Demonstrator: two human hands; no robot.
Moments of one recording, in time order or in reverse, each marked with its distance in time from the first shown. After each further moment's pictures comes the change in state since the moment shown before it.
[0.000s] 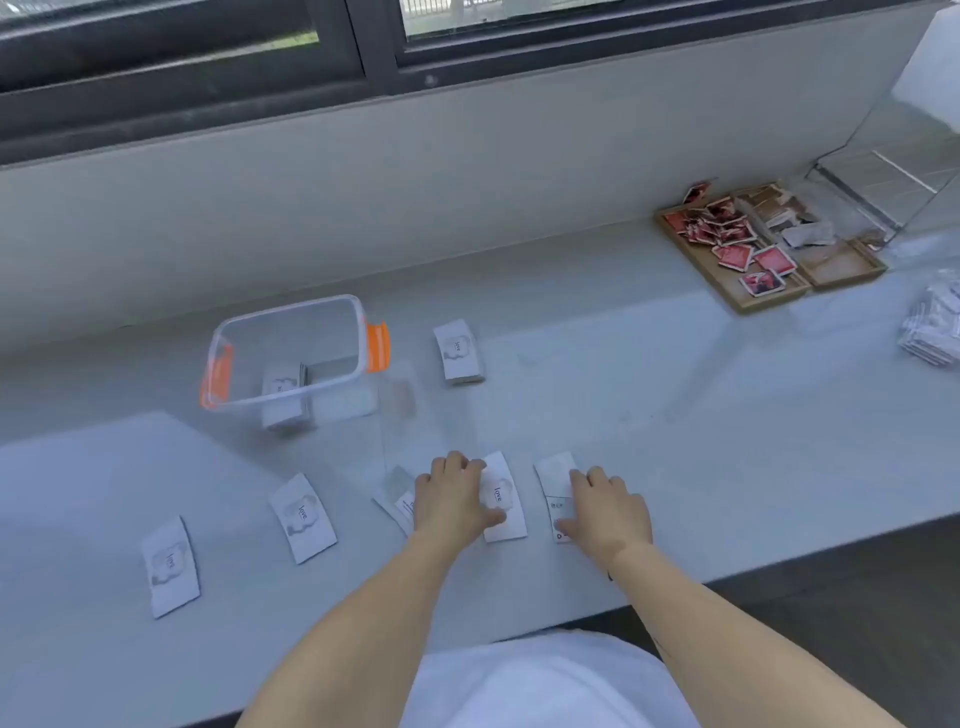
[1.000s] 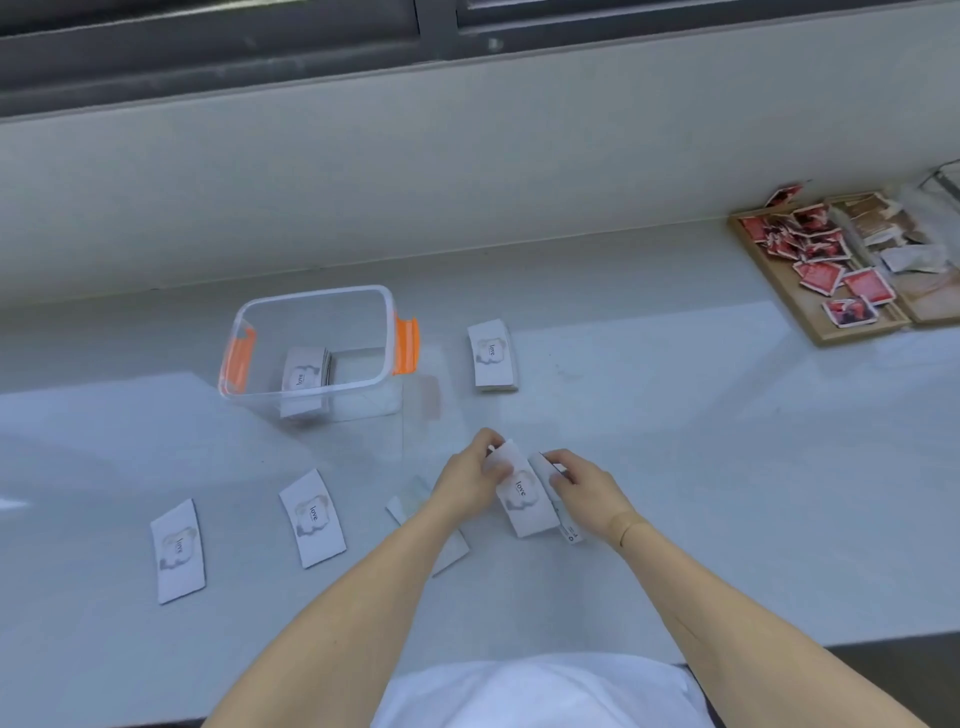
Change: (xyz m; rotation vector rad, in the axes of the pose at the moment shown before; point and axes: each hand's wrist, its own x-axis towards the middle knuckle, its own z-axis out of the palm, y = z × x) left_hand 0.051 -0.016 -0.025 -0.697 -0.084 -0.136; right_hand 0.072 -0.027 -0.028 0.815 -0.197 -0.073
